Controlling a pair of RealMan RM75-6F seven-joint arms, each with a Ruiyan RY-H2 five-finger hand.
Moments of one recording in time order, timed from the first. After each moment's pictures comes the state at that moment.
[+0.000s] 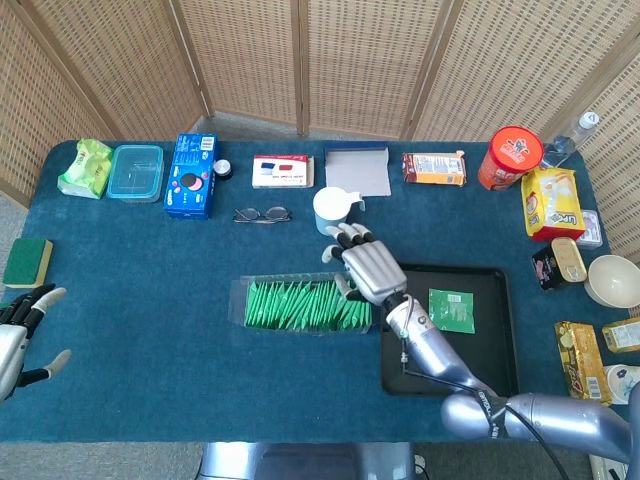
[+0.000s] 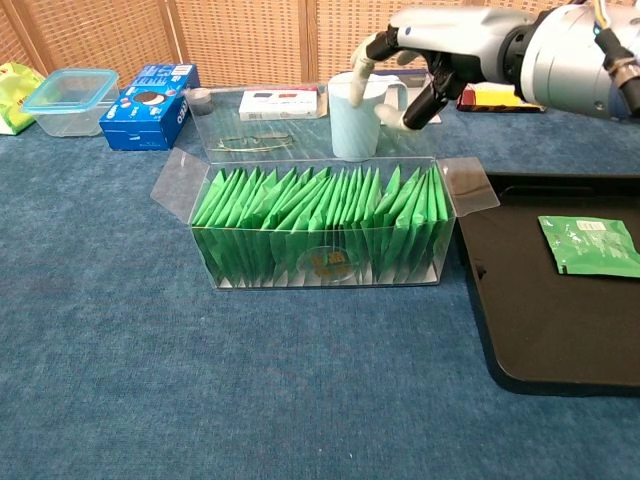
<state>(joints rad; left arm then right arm) -0.07 -0.96 0.00 -1.81 1.53 1.46 0.04 0.86 -1.43 0.32 -1.77 -0.89 0.95 -0.48</state>
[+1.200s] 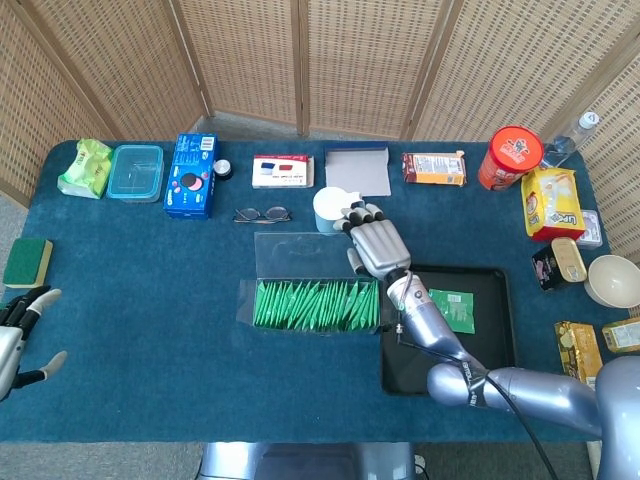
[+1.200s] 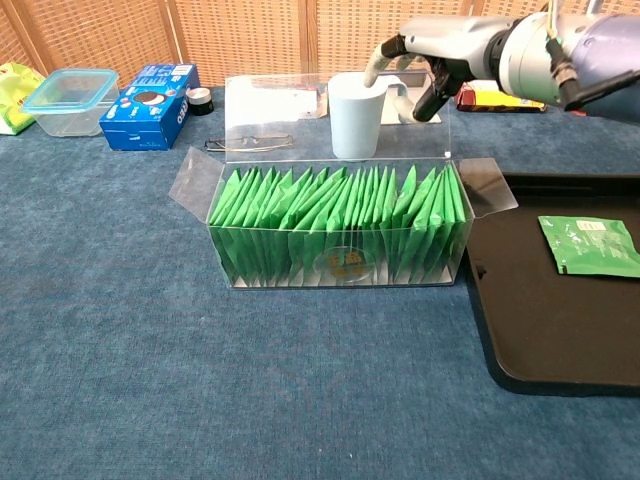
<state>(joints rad) -0.07 -0.95 0.00 -1.80 1.52 1.47 0.04 0.98 -1.49 0.28 -1.56 -0.76 0.95 -0.52</state>
